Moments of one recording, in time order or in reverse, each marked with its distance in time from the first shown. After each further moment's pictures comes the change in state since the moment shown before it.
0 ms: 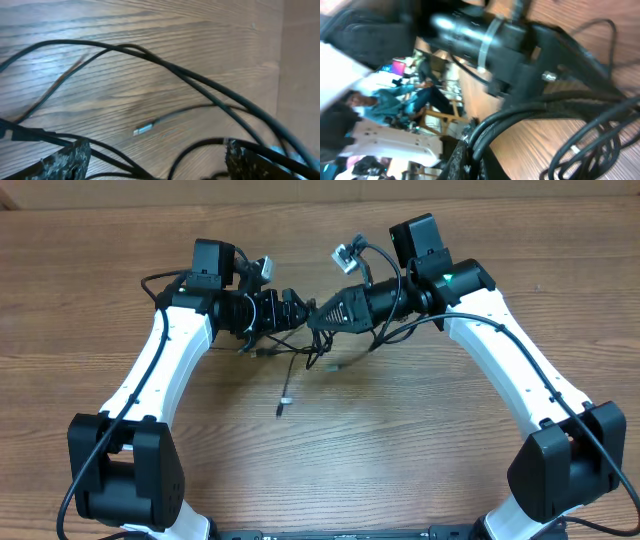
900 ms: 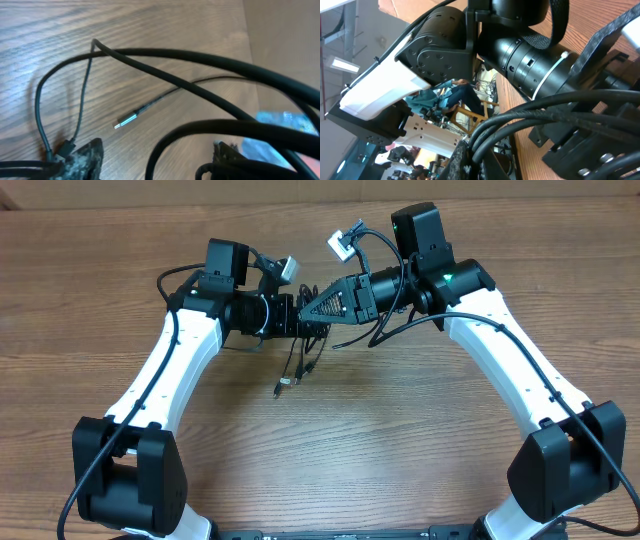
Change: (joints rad) left arm -0.054 -0.014 0.000 0.035 0.137 0.124; right arm 0.000 0.000 -0.002 0.175 -0.197 0.121
